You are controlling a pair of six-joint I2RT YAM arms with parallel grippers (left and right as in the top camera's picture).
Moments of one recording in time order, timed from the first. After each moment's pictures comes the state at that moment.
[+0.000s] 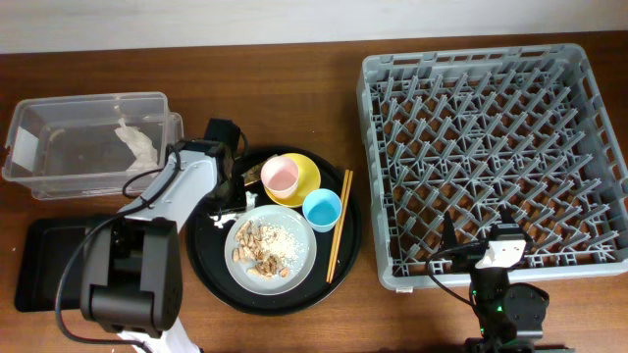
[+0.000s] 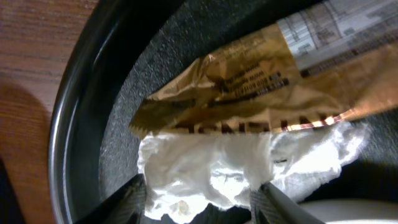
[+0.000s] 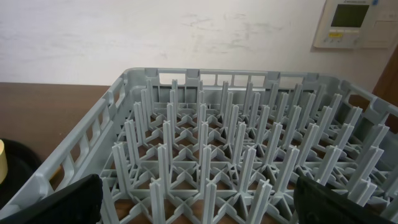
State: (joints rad) left arm -0.18 1.89 1.22 -0.90 -0.12 -0.31; right arm -0.05 0.01 0.01 -0.08 -0.04 -0.03
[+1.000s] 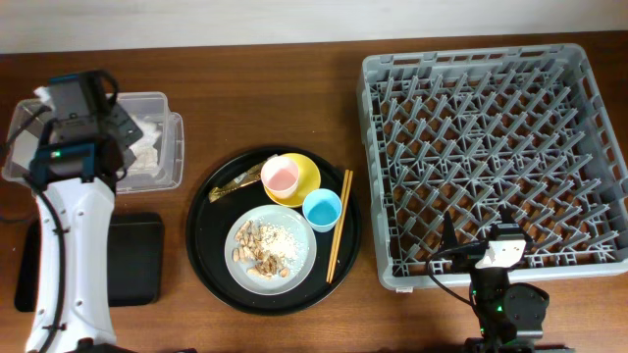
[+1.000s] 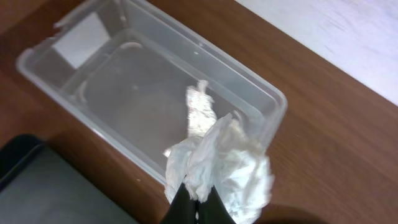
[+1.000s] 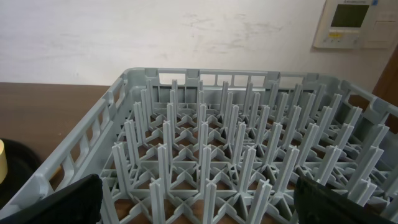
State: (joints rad) left arm 0.19 1.50 1.42 -0.75 -0.27 -0.42; right arm -0.05 0.01 0.01 -0.07 -0.04 -0.03
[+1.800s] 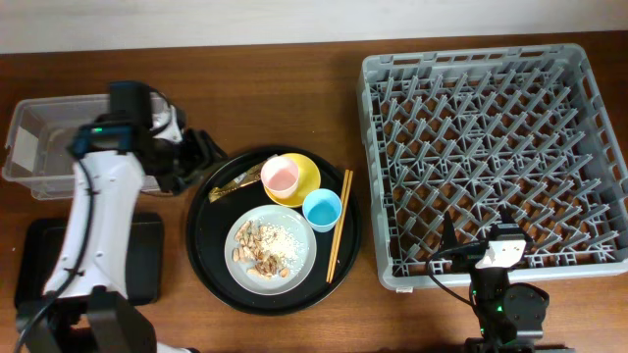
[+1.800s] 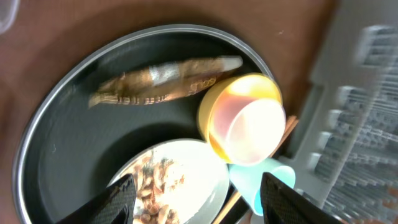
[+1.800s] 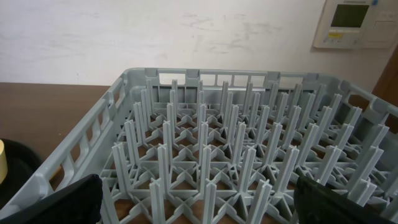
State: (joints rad) left arm 0.06 1.65 1.43 -1.06 0.41 -0.41; right arm -0.05 0.01 0.01 -0.08 -0.04 -0.03
